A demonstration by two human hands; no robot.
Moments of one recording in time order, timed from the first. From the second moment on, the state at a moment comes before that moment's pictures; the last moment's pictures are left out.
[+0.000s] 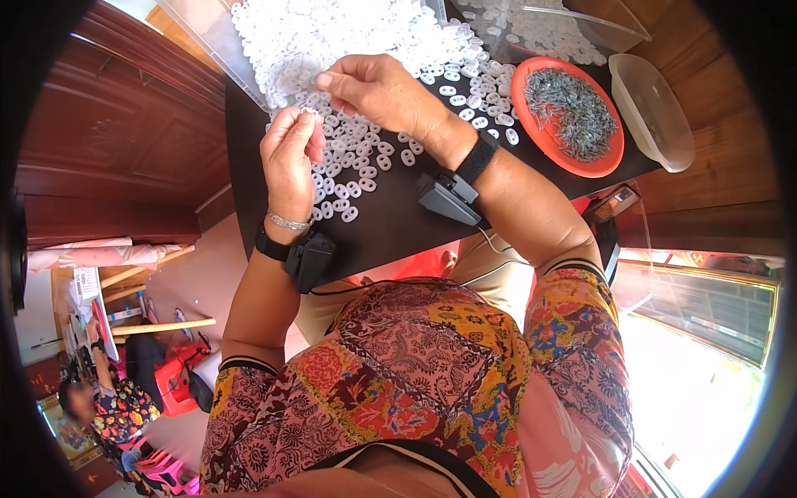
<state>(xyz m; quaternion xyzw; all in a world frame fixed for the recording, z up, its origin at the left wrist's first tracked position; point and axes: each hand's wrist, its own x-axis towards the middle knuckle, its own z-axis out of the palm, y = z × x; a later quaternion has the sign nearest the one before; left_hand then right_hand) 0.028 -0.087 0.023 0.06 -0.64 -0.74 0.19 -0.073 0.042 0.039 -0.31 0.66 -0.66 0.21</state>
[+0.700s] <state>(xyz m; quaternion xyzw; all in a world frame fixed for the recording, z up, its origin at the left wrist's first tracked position) 0.031 -0.086 0.022 0.05 -0.67 -0.73 0.15 -0.064 0.048 0.048 -0.49 0.75 -0.44 0.03</state>
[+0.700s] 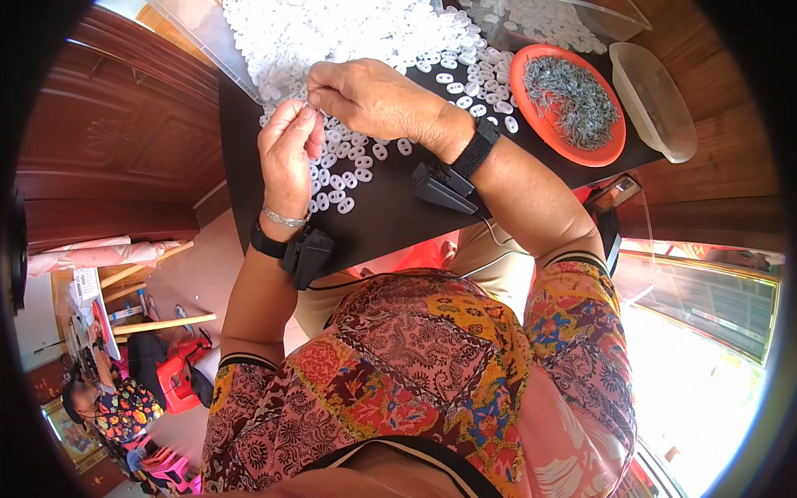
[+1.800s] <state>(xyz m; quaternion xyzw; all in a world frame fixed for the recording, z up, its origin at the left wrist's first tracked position) 0.020 -0.125 0.026 0.11 -0.54 -0.78 0.29 -0.032 0.037 0.032 -0.72 0.63 -0.29 0.07</state>
